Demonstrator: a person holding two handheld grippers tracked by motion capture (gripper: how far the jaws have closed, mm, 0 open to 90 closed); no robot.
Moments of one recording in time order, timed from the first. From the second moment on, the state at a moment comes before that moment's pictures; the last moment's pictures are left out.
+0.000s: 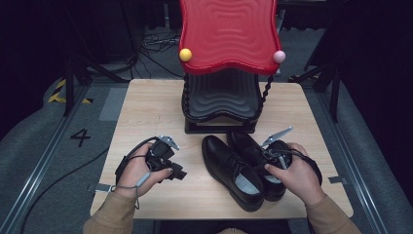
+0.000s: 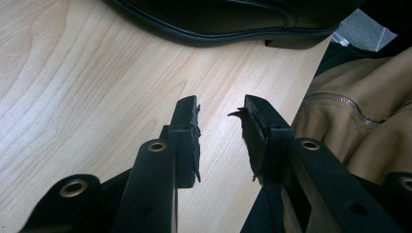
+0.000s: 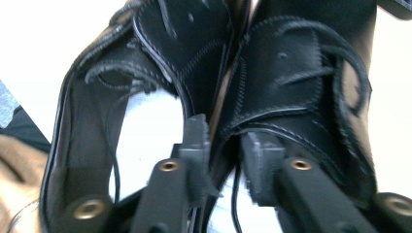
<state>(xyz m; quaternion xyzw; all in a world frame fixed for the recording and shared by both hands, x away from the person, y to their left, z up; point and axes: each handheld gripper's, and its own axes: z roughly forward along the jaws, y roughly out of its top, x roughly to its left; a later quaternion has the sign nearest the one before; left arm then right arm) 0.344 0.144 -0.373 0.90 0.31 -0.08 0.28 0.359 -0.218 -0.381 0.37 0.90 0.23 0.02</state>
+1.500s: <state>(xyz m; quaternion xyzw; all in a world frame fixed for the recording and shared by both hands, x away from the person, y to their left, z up) 0.348 0.143 -0.380 0.90 0.32 -0.09 0.28 0.370 -0.179 -0.425 0.42 0.89 0.18 0.04</state>
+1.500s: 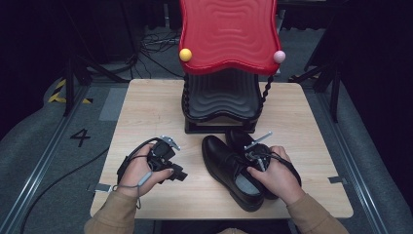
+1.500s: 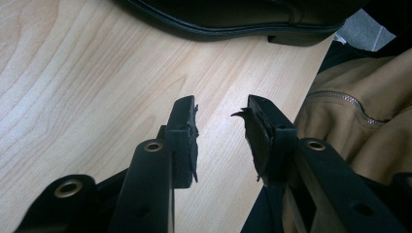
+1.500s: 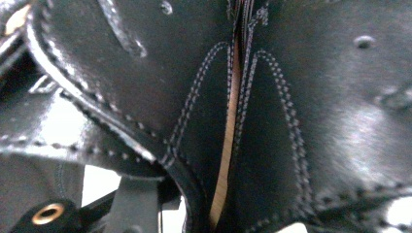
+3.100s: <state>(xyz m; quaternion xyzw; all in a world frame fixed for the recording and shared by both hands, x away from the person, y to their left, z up) 0.348 0.156 -0.375 0.89 0.33 -0.09 0.29 0.391 -0.167 -0.398 0.44 0.90 0.07 -0.01</state>
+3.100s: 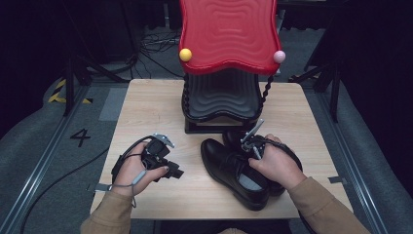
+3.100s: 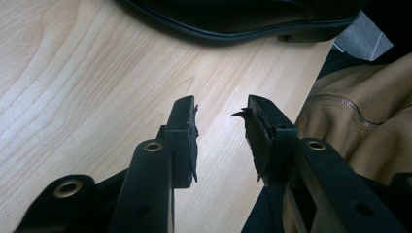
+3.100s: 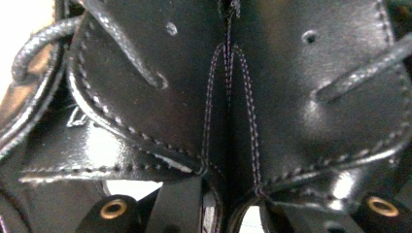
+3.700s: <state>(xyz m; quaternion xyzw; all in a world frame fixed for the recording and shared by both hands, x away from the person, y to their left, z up) 0.335 0.178 -0.371 0.88 0.36 -0.08 0.30 0.381 -0.186 -0.310 0.43 0.90 0.08 -0.04</state>
